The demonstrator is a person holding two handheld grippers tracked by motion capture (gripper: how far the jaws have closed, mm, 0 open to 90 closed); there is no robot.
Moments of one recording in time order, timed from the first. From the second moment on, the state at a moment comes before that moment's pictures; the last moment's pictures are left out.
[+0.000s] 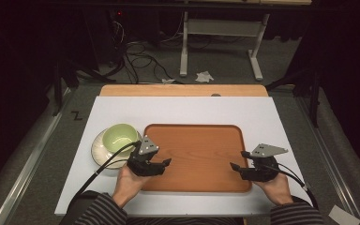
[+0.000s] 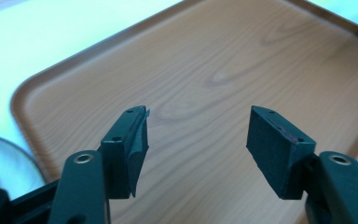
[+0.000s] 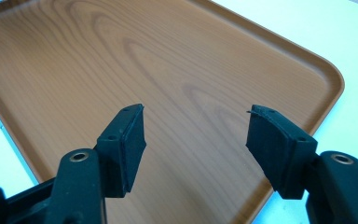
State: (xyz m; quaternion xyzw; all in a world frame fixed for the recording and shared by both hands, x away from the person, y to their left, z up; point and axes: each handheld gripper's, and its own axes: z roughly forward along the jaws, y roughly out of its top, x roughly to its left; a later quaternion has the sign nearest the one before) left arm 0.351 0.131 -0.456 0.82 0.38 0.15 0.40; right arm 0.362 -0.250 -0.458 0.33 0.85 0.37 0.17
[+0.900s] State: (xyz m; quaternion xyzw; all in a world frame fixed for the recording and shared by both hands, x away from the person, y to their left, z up) left arm 0.363 0.143 -0.452 0.81 0.42 0.15 0.37; right arm 0.368 -0.247 -0.458 0.33 0.85 0.37 0.16
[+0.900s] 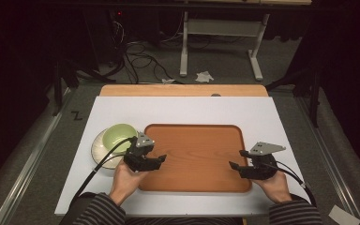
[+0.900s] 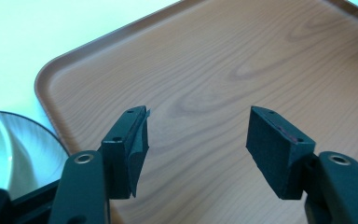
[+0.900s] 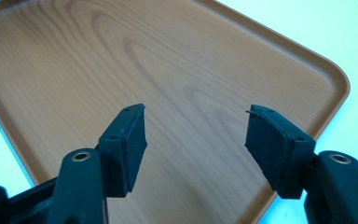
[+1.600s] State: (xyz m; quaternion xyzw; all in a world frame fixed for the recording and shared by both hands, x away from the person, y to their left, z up) left arm 0.365 0.183 -0.440 0.78 0.46 0.16 0.40; right arm 0.381 -0.241 -0.457 0.32 0.86 0.37 0.15
